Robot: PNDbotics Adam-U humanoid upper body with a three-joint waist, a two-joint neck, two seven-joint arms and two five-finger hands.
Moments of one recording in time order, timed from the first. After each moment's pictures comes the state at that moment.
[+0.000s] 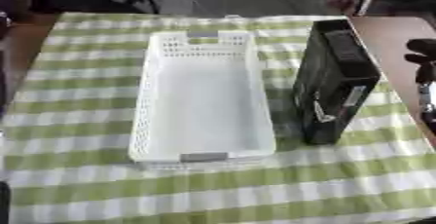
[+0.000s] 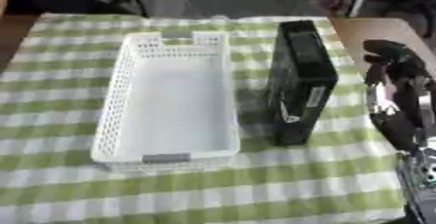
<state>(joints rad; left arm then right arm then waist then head) -0.14 0.32 0.20 -1.98 0.31 -0.39 -0.17 -0.09 -0.36 -0.02 -1.86 0.13 -0.36 -0.02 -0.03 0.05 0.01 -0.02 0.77</state>
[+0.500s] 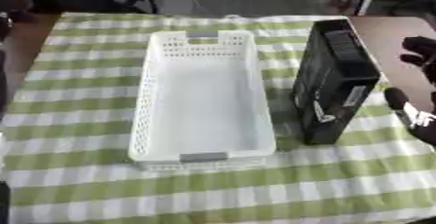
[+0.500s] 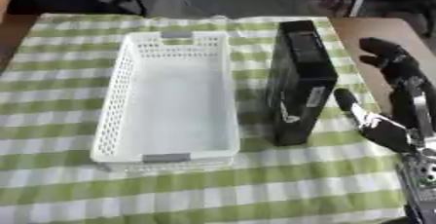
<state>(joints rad) -0.14 0.32 0.20 -1.98 0.31 -0.39 -0.18 -0.09 -0.36 -0.02 -1.87 0.17 -0.37 0.07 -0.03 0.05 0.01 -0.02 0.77</state>
